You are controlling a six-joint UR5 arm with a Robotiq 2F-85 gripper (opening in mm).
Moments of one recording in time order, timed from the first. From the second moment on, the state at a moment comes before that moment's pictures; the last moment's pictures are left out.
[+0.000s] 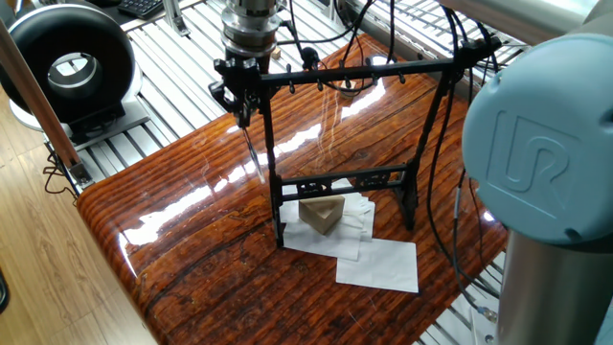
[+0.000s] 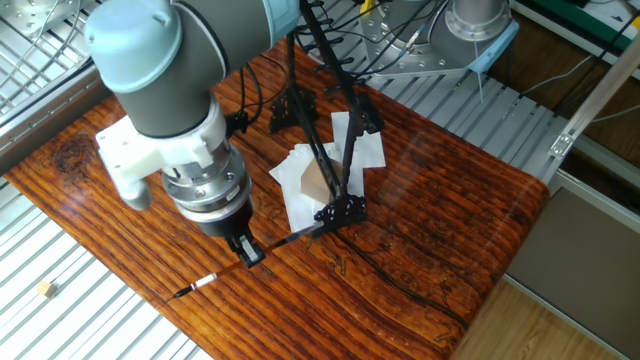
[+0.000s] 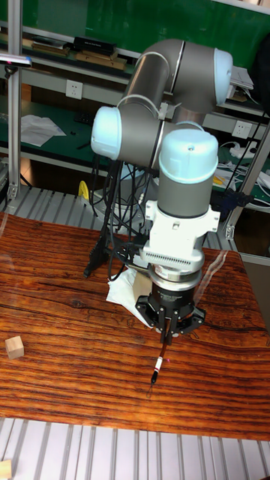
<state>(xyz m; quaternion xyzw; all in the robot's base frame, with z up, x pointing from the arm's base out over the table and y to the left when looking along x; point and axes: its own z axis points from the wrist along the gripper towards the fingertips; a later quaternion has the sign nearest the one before) 0.647 0.106 0.096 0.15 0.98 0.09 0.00</state>
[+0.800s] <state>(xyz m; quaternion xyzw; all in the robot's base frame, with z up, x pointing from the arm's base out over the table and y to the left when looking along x) 0.653 0.103 0.115 0.08 0.99 0.08 0.03</state>
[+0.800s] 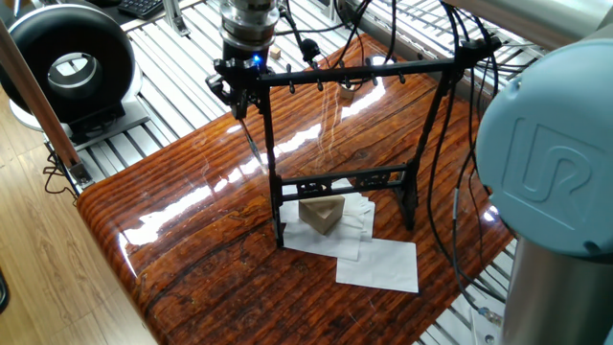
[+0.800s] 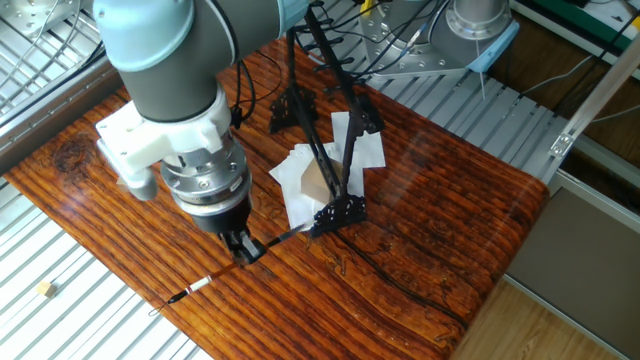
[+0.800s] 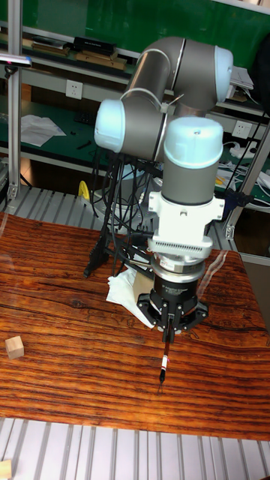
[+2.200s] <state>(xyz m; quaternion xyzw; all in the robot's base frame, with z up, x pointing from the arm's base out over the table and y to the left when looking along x) 0.642 0.091 0.149 -0.17 0.98 0.03 0.07</state>
